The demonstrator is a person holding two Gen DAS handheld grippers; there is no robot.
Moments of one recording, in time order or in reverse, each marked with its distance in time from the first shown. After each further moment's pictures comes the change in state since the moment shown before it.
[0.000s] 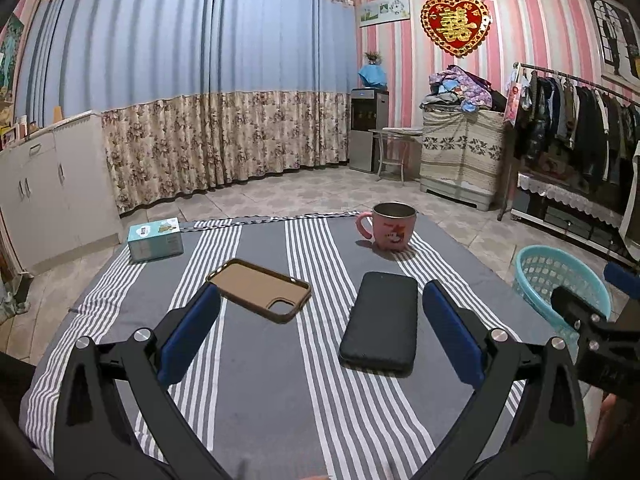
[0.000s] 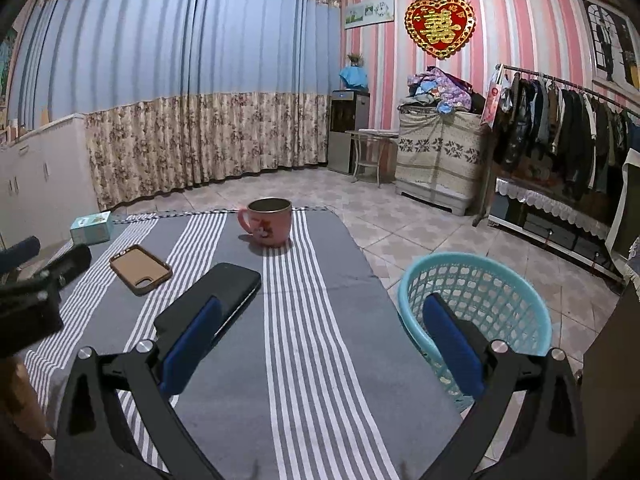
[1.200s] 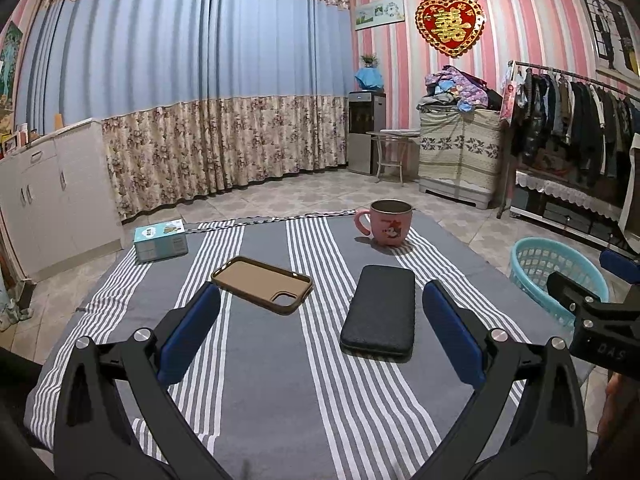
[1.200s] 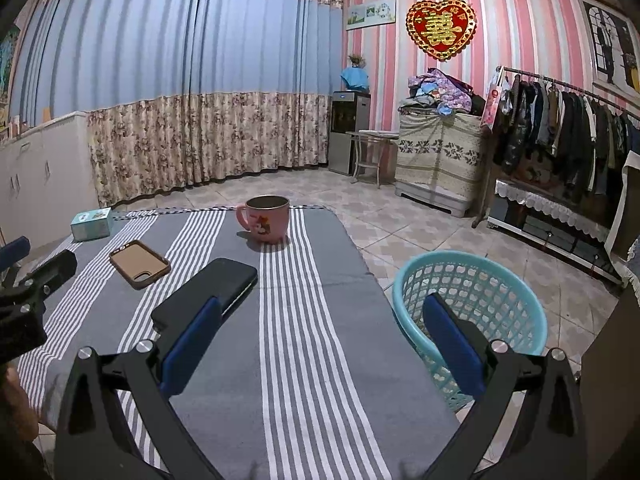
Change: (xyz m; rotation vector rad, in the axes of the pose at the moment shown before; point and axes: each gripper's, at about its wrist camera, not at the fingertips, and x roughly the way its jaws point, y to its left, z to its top) left arm -0.018 0.004 -0.011 0.021 -0.018 0.002; right arm -0.001 -0.010 -0.005 -0.003 0.004 0.004
